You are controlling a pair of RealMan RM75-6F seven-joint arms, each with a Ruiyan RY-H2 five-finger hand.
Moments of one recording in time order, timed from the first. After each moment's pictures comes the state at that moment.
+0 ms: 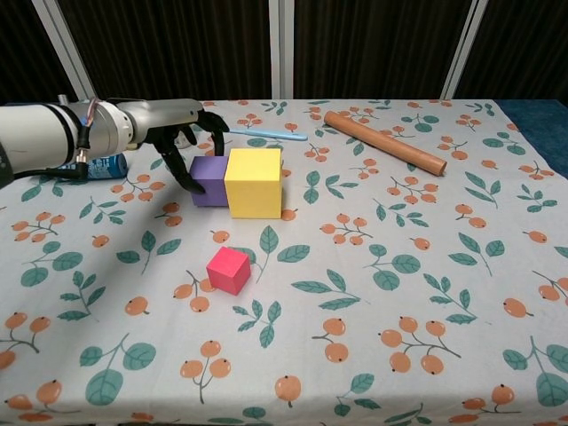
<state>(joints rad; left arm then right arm) -0.93 -1.69 -0.22 -1.09 1.06 0.61 0.01 0.07 -0.98 0.04 -1.75 -1.57 1.51 -0.06</state>
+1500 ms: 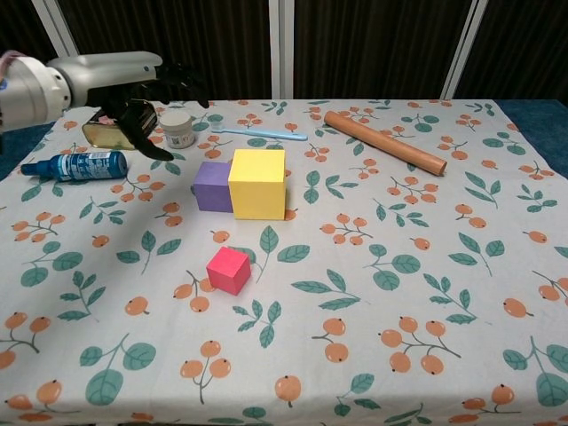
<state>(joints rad) -0.82 -1.44 -0.18 -1.41 1.20 0.80 -0.01 0.07 -0.98 0.04 -1.73 -1.60 1.52 -0.01</state>
